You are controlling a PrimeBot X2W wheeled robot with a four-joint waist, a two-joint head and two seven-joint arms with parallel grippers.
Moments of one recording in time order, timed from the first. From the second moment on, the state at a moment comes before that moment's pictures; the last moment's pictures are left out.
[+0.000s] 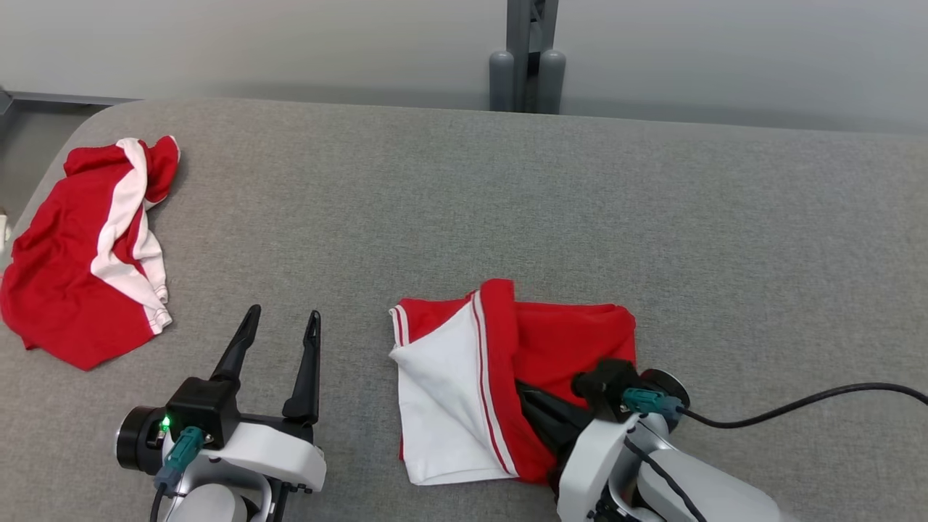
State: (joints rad) left arm -0.15 0.18 -0.27 0.24 -0.30 0.09 -0.26; right arm -0.56 -0.18 1.06 0.60 0.68 0.13 -0.26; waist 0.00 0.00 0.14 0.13
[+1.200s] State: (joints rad) left arm -0.12 0.18 -0.21 0.23 -0.27 0.09 -0.26; right arm -0.36 -0.31 0.63 0.27 0.67 0.13 -0.26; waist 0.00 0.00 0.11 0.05
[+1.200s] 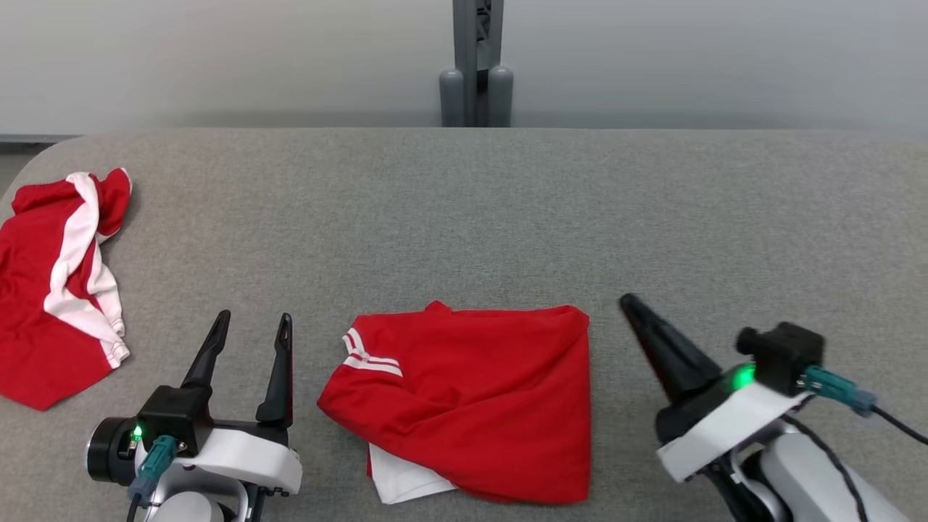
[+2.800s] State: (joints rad) left arm 0.01 0.26 -0.22 0.12 -0.27 0.15 -0.19; right arm 0.05 -0.15 -0.03 0.05 0.25 0.13 -0.08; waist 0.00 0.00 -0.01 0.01
